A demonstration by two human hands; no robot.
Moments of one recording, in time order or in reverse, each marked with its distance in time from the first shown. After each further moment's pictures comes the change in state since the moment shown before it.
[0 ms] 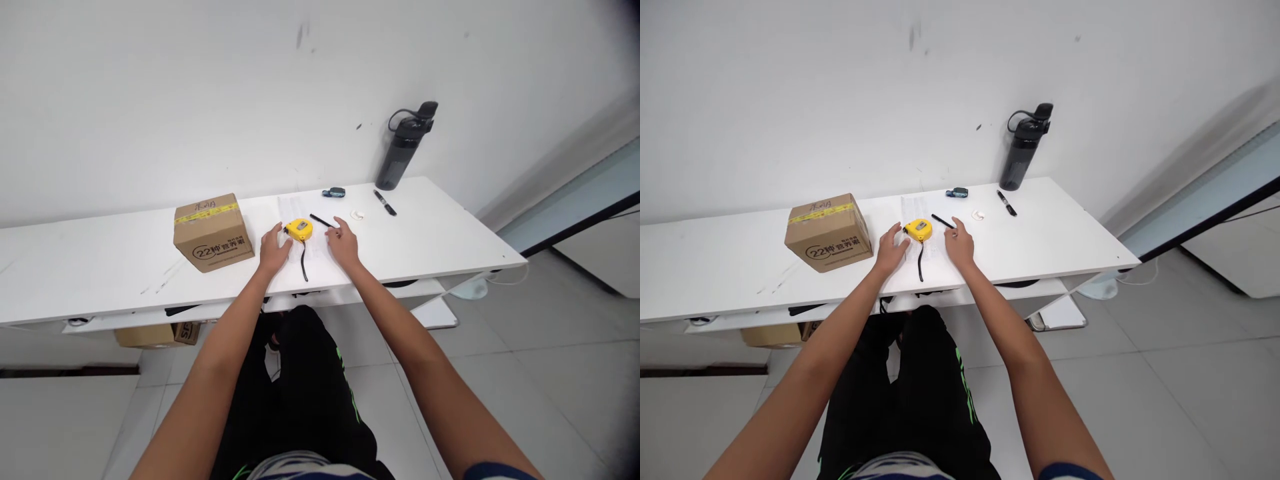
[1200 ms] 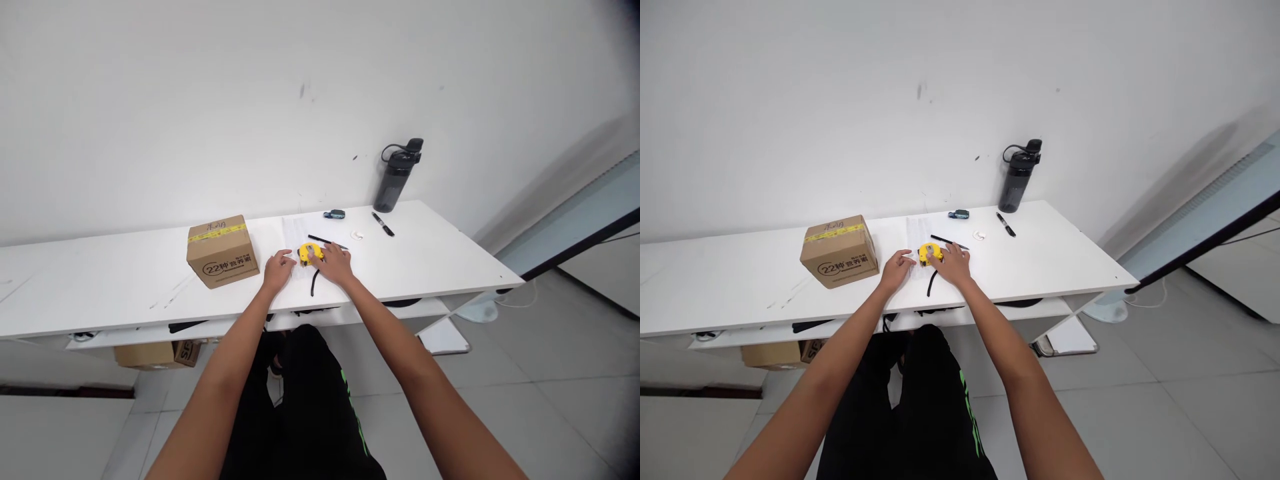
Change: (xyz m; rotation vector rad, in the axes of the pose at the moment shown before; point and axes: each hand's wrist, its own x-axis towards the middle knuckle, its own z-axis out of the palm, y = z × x) left_hand -0.005 -0.001 -0.007 -0.131 -0.104 -0.070; right_hand -0.003 -0.030 0.005 -0.490 -0.377 -0.054
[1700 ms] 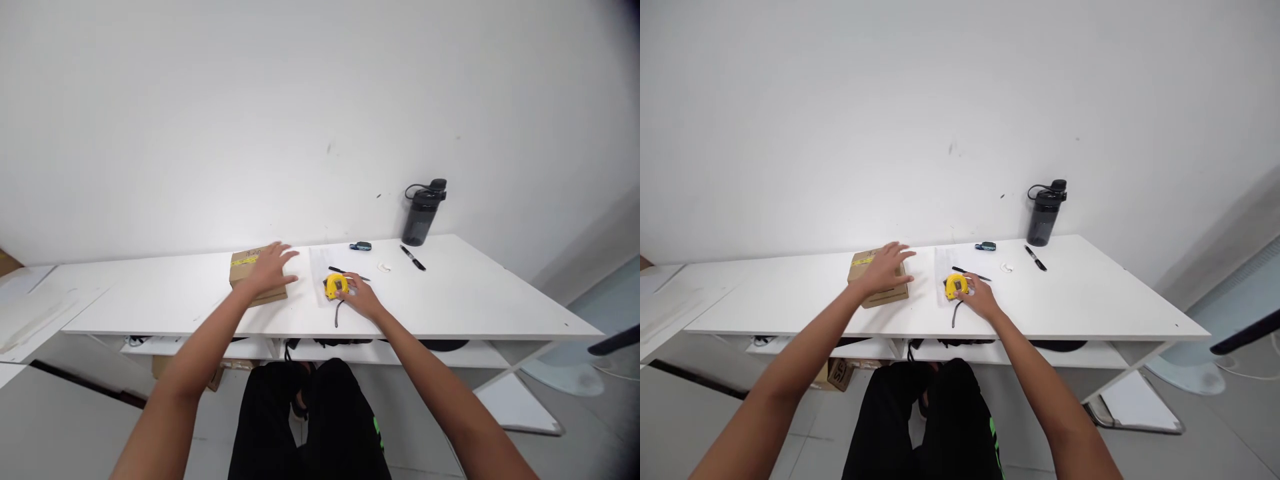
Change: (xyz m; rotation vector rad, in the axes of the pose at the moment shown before) left_hand -0.014 0.101 -0.153 0.509 -0.155 0.396; right_hand -0.018 0.004 0.003 0.601 0.013 -0.148
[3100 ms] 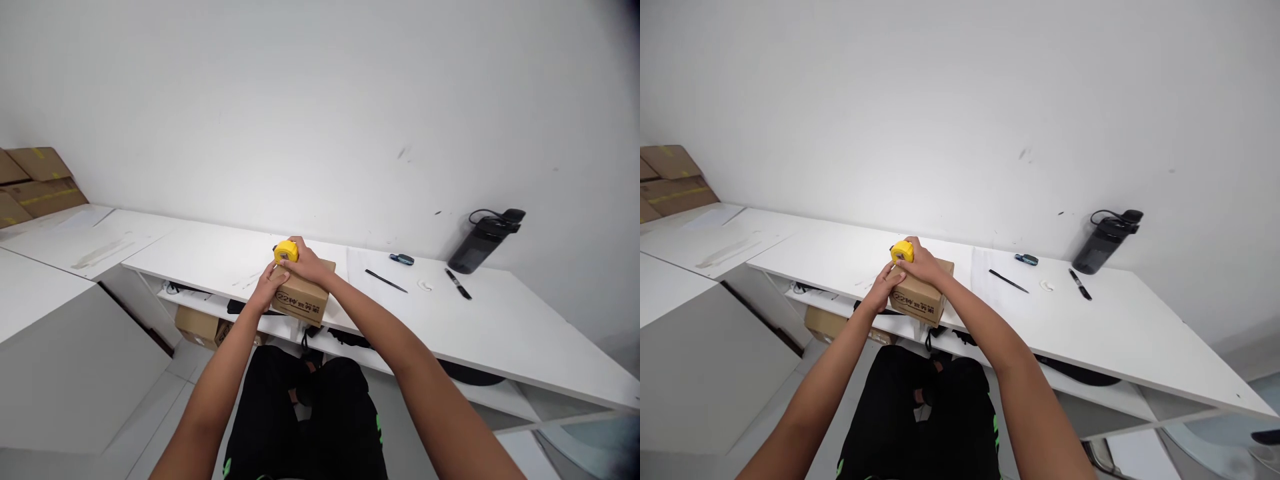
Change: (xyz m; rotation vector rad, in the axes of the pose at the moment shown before) left_hand -0.150 -0.042 0.015 -1.043 0.523 -0.586; right_hand 0.011 -0.236 0.139 0.026 -0.395 -0.482
